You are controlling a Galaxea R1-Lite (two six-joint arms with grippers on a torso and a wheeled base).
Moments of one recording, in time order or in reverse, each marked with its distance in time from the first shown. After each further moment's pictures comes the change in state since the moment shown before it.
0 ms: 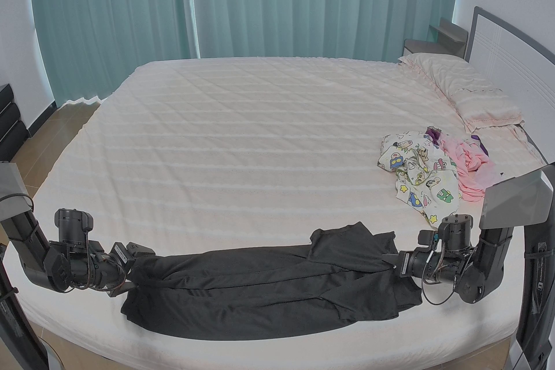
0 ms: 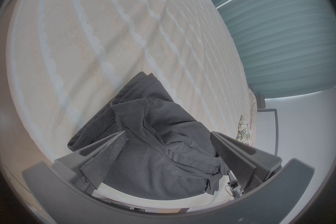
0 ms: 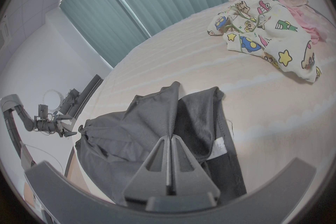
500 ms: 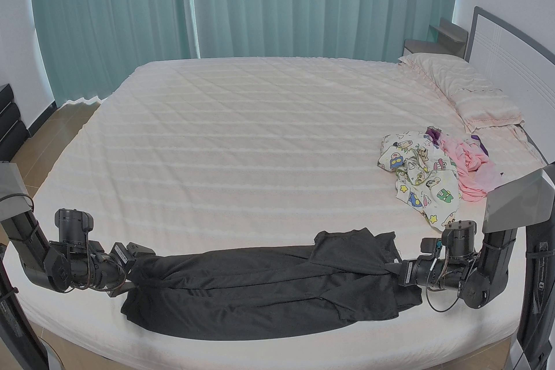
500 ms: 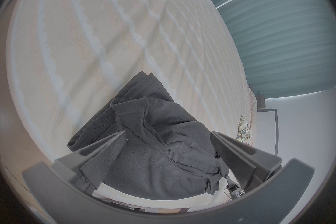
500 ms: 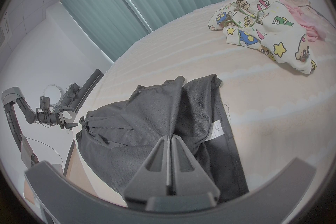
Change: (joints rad) left arm 0.000 0.001 0.000 0.000 0.000 0.001; right arm -0.003 -0.010 0.080 -0.023 0.017 -0.040
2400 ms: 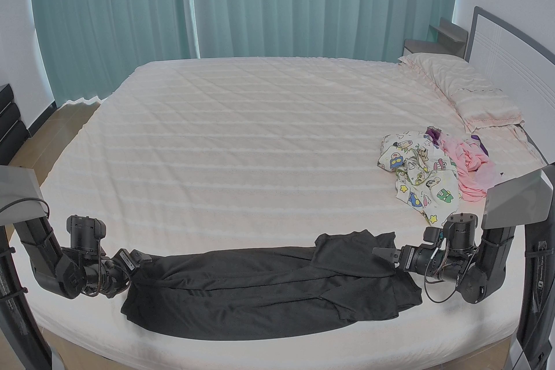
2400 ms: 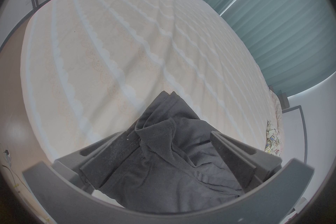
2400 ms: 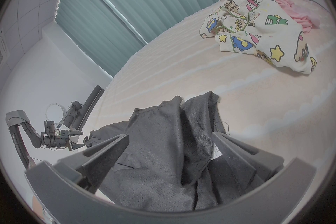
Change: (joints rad) left arm -0.061 0.074 0.015 -0.083 0.295 0.071; right arm -0.020 0.015 -0.058 -0.049 -0.003 0.142
